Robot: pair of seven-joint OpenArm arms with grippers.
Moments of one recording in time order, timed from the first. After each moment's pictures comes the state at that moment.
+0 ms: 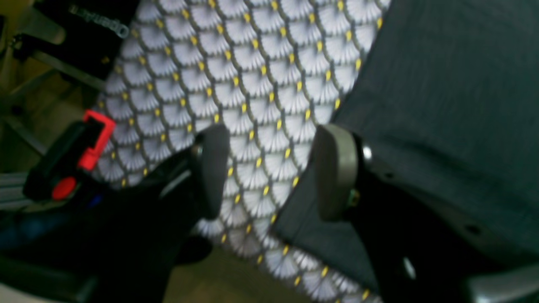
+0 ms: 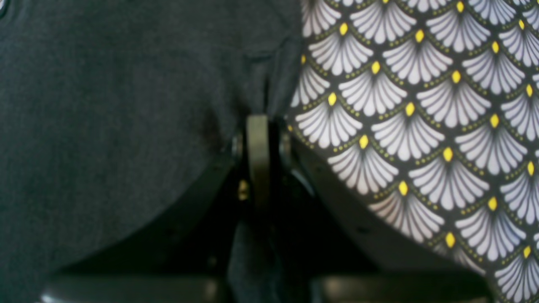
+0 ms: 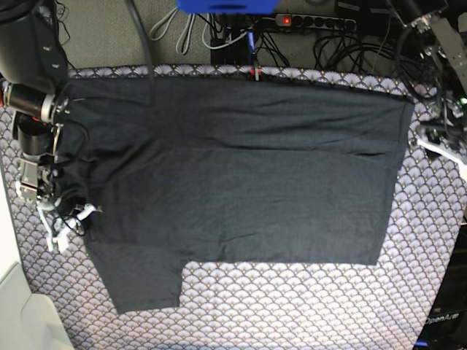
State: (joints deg) left arm 7.2 -14.0 -34.7 105.1 -12.5 -7.7 59.2; right arm 35.1 20.6 17.6 22.5 -6.0 32.2 -10.7
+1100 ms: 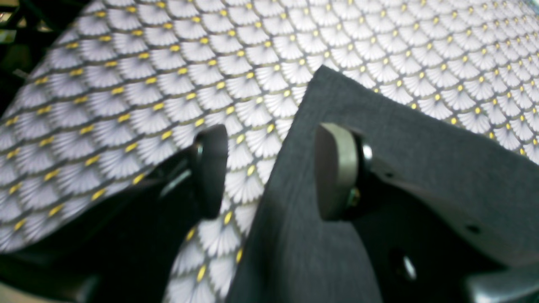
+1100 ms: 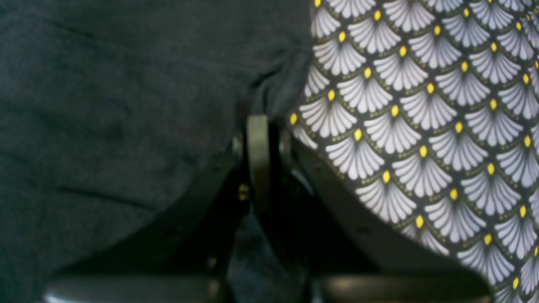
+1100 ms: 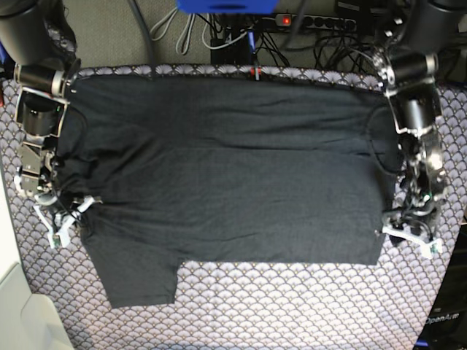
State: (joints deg) left arm -26.2 -16.6 -17.5 49.2 -12.2 -7.0 19.4; right arm 27.3 19.1 17.7 38.5 -7.2 32.7 -13.4
